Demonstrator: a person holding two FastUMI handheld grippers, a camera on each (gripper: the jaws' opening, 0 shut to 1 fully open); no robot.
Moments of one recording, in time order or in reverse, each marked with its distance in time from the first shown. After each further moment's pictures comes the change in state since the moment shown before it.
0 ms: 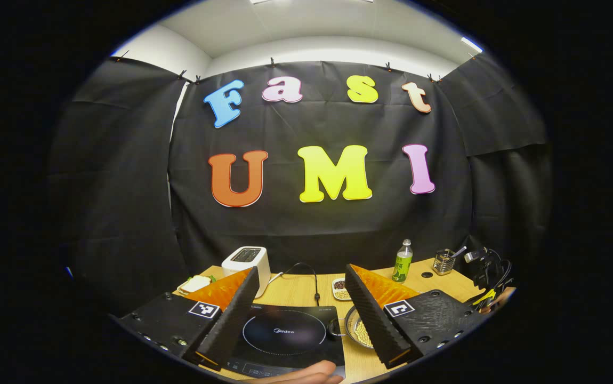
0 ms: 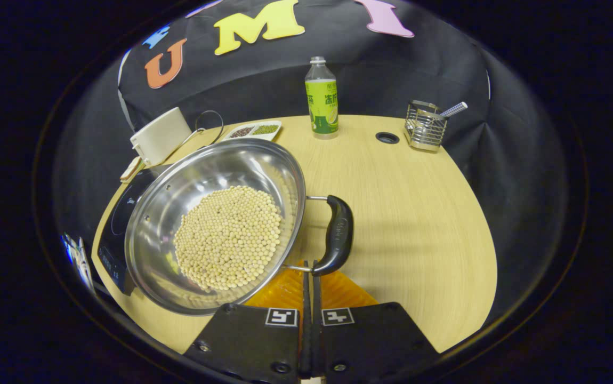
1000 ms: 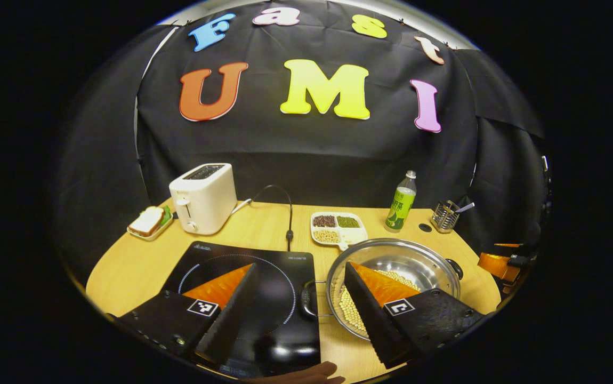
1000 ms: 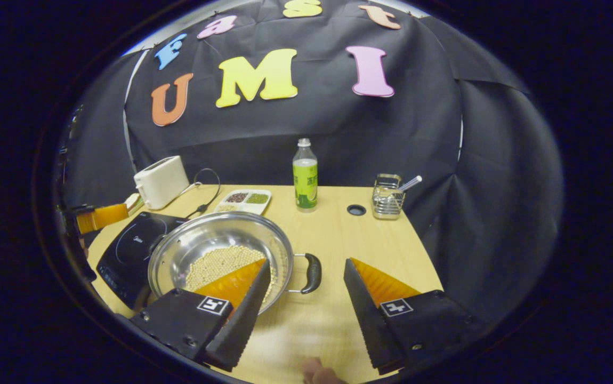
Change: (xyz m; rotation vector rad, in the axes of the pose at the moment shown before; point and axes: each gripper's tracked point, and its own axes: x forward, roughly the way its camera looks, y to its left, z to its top) left arm 0.080 -0.060 -0.161 -0.087 0.415 -0.091; right arm -0.089 -0.015 0.078 -0.012 -0.379 -0.132
